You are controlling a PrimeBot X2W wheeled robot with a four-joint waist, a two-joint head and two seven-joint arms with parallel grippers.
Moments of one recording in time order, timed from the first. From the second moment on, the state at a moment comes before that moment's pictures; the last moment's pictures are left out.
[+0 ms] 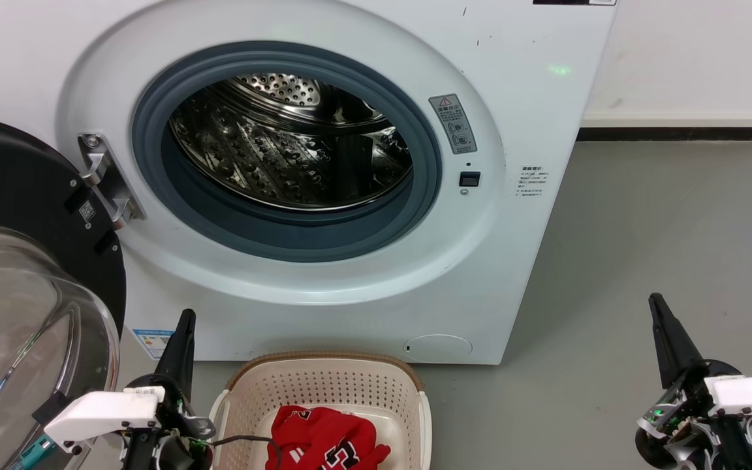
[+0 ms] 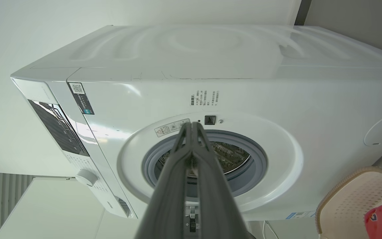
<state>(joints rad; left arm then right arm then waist) -0.10 0.05 0.11 0.25 -1.60 -0.13 0.11 -0.10 -0.08 -0.07 0.24 1.64 0.13 0.08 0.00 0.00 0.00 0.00</state>
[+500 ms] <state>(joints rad) -0.11 0.05 0.11 0.25 -1.61 -0.13 0.11 -0.10 -0.08 -0.08 0.24 1.64 0.13 0.08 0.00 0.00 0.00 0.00</state>
